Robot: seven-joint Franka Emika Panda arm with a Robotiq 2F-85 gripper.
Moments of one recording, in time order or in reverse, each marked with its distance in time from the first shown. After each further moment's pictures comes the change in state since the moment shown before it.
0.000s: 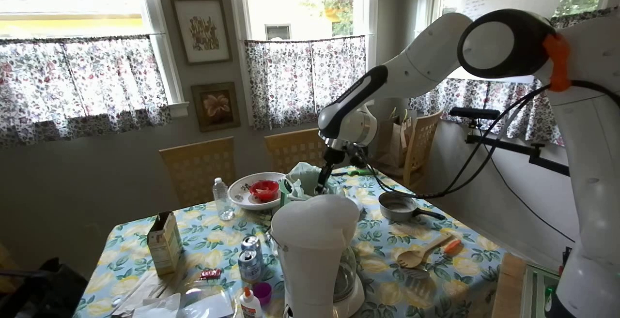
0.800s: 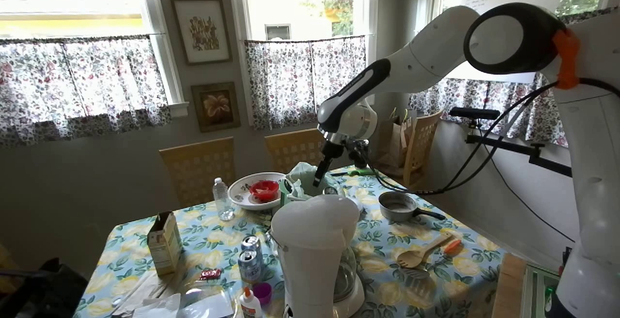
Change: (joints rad) arm -0.002 -0.036 0.008 -0.001 0.000 0.002 0.000
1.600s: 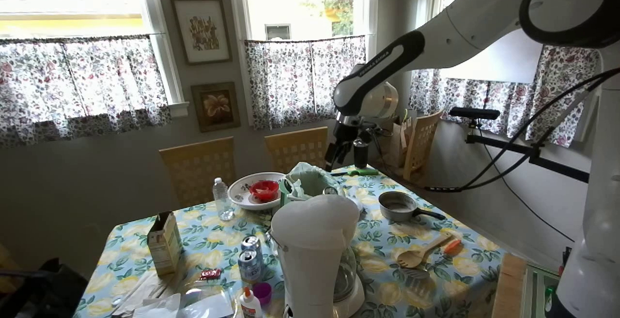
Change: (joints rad) arm 0.051 -0.256 -0.078 -0.179 -0.175 -0.068 0.420
